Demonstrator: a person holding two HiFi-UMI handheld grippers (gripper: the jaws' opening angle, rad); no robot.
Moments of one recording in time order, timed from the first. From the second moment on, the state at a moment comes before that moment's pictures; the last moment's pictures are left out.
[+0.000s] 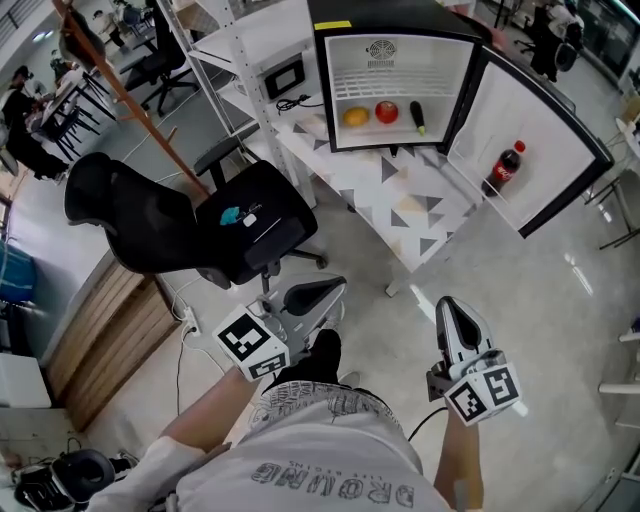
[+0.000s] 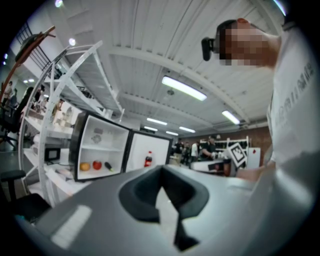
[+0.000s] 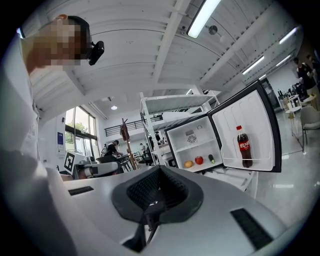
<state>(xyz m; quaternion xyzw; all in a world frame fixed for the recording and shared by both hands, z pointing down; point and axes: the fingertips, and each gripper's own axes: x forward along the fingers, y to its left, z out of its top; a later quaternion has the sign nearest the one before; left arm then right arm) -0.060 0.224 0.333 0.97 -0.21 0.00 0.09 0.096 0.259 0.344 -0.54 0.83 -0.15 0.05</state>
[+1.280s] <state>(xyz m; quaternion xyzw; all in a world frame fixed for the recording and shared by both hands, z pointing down) -0.063 -0.016 0.346 0.97 -0.19 0.00 0.12 0.088 0.027 0.356 -0.56 0.81 -0.17 0.02</state>
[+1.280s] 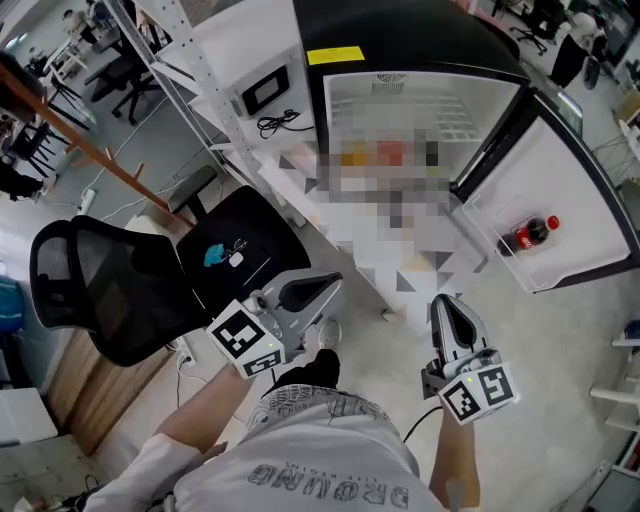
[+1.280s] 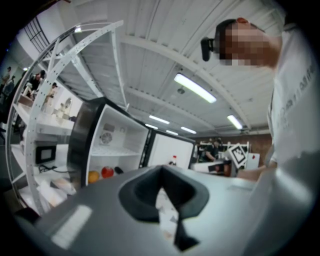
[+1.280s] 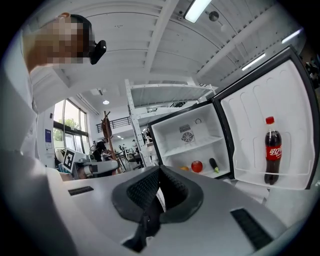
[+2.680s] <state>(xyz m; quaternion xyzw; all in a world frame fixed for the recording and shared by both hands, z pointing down) -0.032 -0.138 0.371 0.98 -0.15 0.04 0.12 0.131 -0.126 0.392 -0.61 0.78 -0.17 -0.01</state>
